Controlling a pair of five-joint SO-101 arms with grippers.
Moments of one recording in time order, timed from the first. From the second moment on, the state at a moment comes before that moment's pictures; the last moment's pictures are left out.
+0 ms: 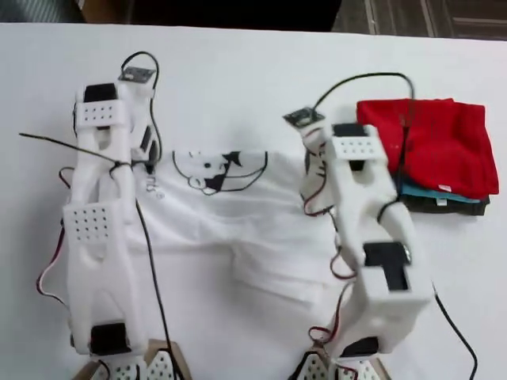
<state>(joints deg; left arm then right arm) -14.7 62.3 -56.4 93.1 -13.6 -6.2 12.2 9.8 78.1 27.6</state>
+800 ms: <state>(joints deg) -14.7 63.2 -57.8 93.8 -13.6 1.9 24.0 -0.6 64.5 24.8</state>
